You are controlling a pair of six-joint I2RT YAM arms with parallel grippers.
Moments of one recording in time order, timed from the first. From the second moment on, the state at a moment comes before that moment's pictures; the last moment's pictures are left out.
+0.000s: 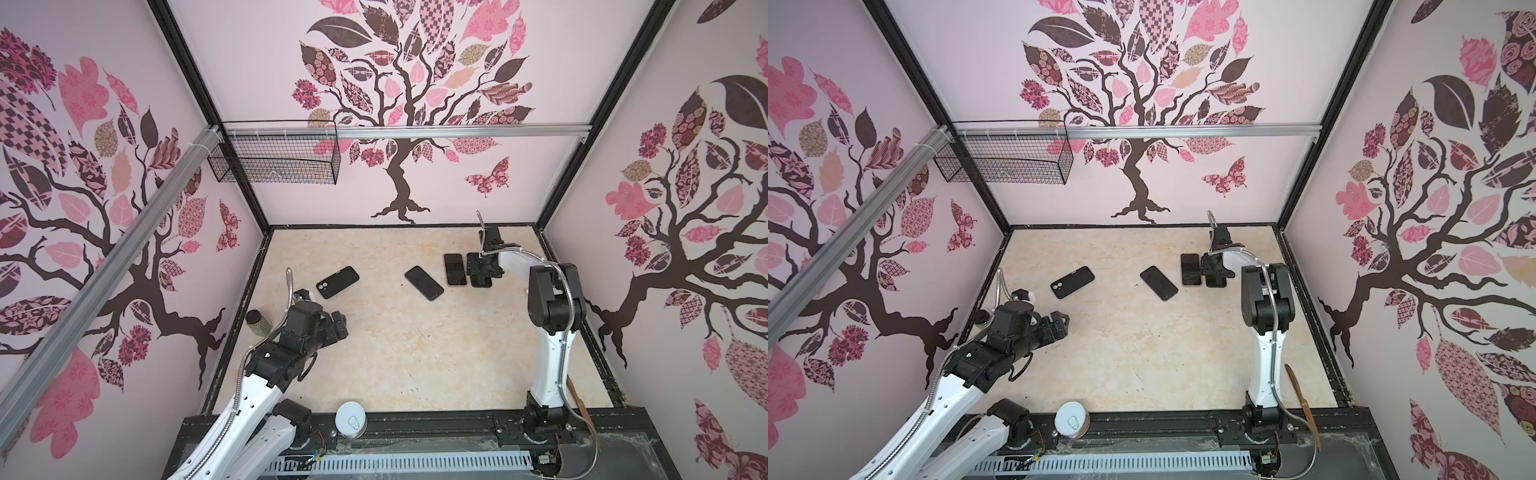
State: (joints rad) left arm -0.41 0.74 0.69 -0.73 -0.13 -0.64; right arm 0.09 2.16 1.56 -0.50 0.09 0.21
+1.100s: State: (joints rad) left arm -0.24 1.31 0.90 -0.64 -0.25 -0.65; right arm 0.17 1.49 1.00 -0.35 -0.04 0.27
